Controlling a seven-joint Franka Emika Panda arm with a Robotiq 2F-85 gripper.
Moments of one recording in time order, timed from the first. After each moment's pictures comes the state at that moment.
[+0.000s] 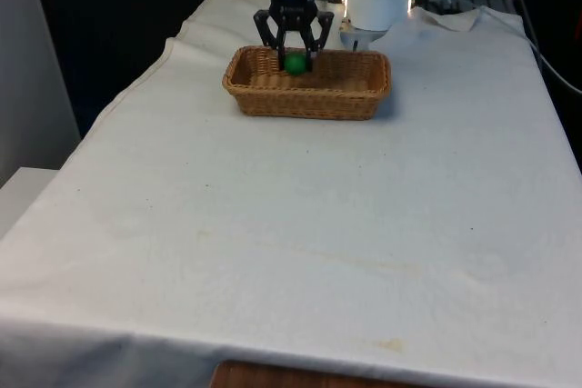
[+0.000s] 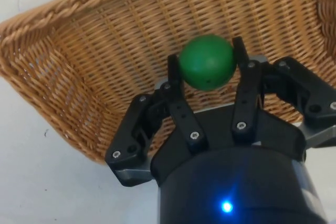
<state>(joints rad) 0.41 0.00 -0.75 -2.72 0.09 2.76 -0.38</state>
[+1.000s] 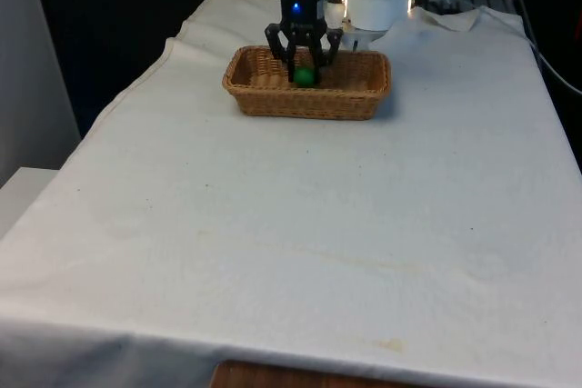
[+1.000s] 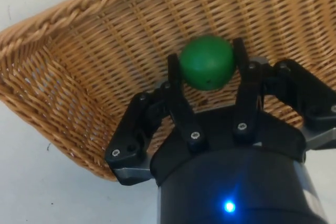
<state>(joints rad) 0.42 0.11 -0.68 -2.73 0.22 2.81 -0.35</state>
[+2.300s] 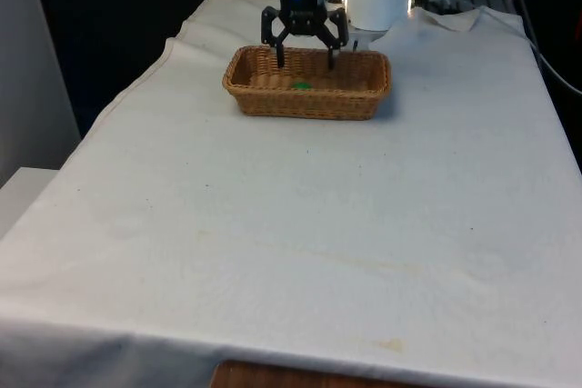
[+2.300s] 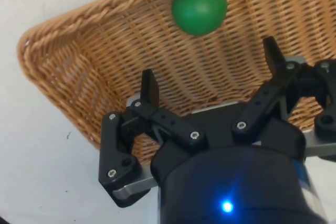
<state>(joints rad) 0.42 0.02 -0.69 -2.72 0.19 2.77 -0.38</state>
